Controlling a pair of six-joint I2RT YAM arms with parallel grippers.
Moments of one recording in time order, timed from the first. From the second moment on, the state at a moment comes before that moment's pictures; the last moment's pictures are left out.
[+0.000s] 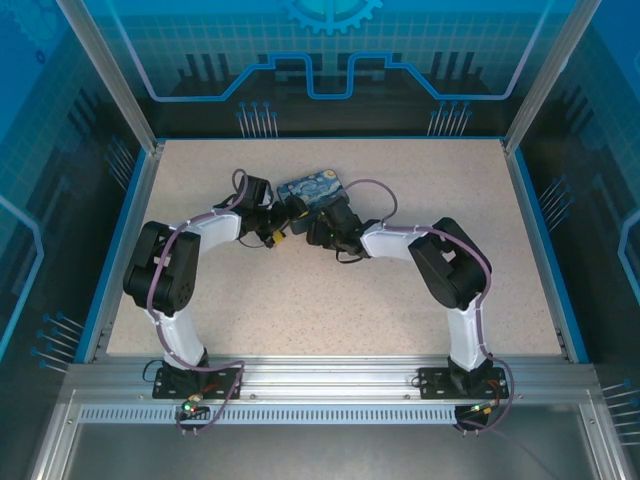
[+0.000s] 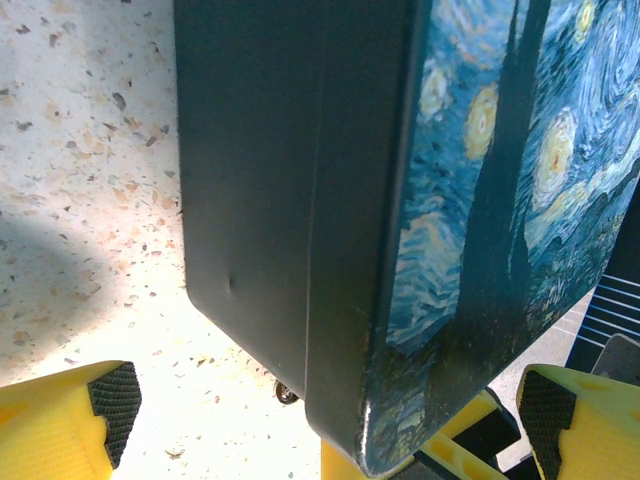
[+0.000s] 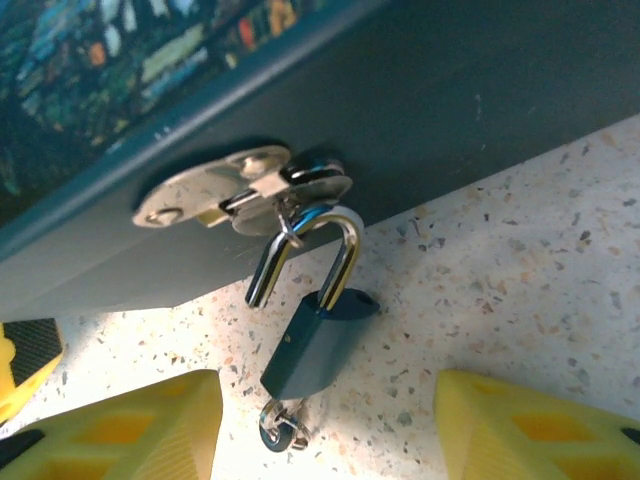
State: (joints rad) left arm -0.24 1.83 1.09 -0.15 0.44 -0.98; right arm 0.68 2.03 1.24 -0.07 0.03 0.75
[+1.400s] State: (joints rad) left arm -0.24 1.83 1.08 -0.15 0.44 -1.01; right arm 0.67 1.99 1.15 0.01 0.00 0.74
